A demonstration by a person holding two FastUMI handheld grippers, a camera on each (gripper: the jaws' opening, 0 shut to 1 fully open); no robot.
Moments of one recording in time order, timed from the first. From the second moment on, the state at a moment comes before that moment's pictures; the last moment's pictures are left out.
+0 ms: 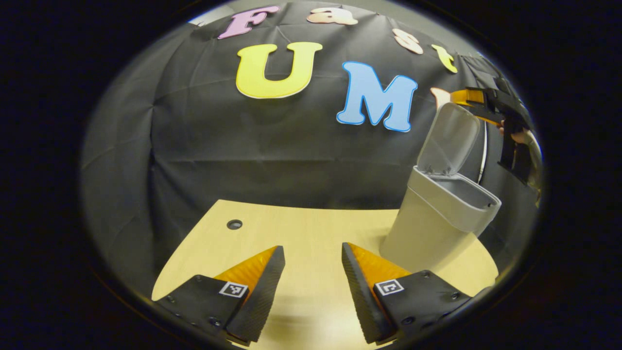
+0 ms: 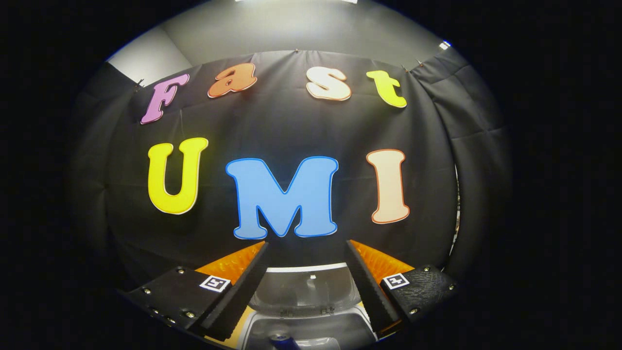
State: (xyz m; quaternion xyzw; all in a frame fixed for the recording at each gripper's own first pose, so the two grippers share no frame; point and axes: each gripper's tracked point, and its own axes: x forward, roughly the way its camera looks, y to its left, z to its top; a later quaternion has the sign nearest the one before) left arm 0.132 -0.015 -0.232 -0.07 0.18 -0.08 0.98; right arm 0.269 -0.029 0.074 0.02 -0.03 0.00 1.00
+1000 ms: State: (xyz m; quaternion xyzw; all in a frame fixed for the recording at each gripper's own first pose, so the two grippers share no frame) left arm 0.103 -0.016 -0.222 -0.07 0.18 -0.09 0.98; right arm 0.203 -0.033 0.018 0.02 0.02 0.02 1.00
